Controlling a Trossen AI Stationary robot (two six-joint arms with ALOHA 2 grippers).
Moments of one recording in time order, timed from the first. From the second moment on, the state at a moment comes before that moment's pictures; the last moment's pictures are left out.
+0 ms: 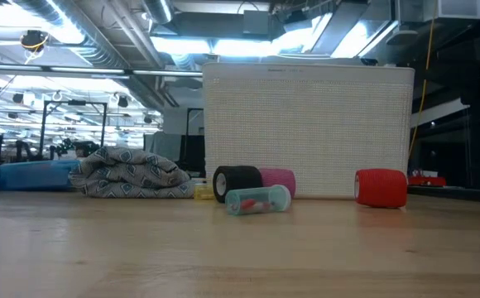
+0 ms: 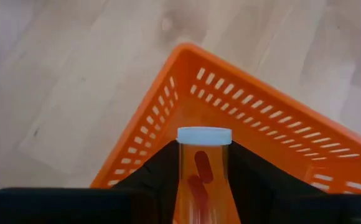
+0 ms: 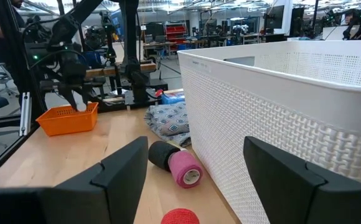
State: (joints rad) left arm -1.26 1.33 0.78 -0.83 -0.51 -1.68; right arm 1.04 0.04 0.02 0.05 1.27 0.07
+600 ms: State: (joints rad) left arm -1.17 1.31 0.86 -0.79 -0.78 -1.36; right arm 1.04 0.04 0.02 0.05 1.27 0.07
